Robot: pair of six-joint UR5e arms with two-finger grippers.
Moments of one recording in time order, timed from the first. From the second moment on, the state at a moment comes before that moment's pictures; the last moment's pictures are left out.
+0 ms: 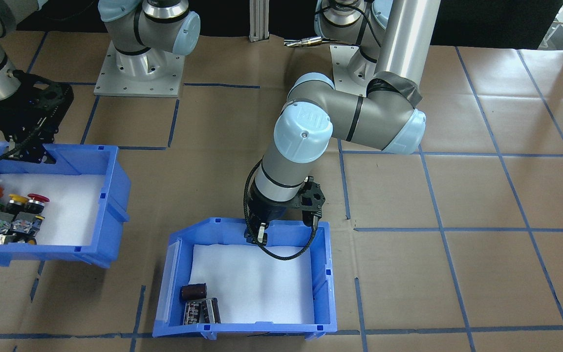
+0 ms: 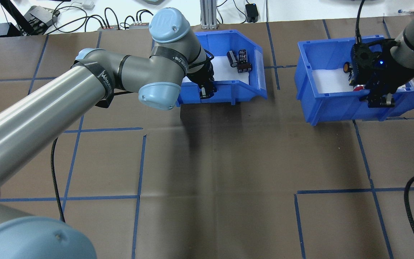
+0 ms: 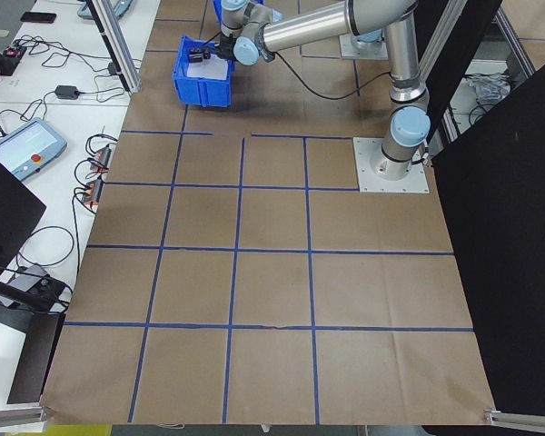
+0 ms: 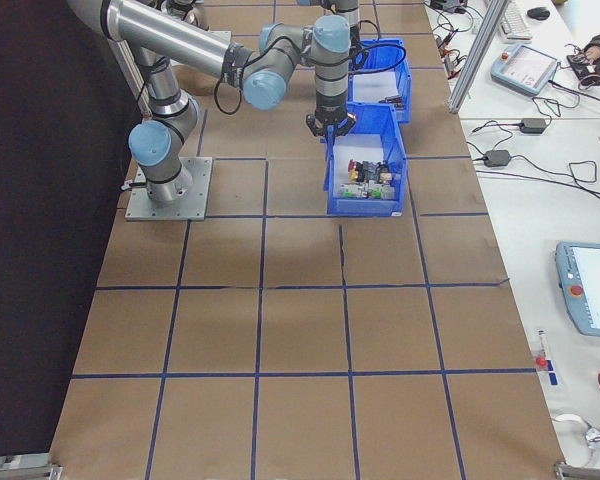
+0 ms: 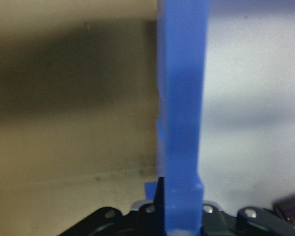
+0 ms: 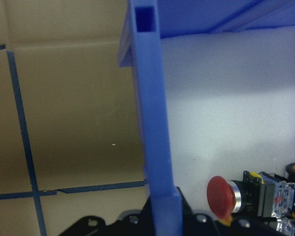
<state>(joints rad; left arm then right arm) -1.87 -2.06 -1.55 -0.88 1.36 -1.85 1.27 -1.63 1.89 -1.91 -1.58 -1.80</state>
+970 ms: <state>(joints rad) -1.84 -1.89 -1.62 -1.02 1.42 -1.63 1.25 -1.74 2.03 -1.93 -1.54 -1.92</state>
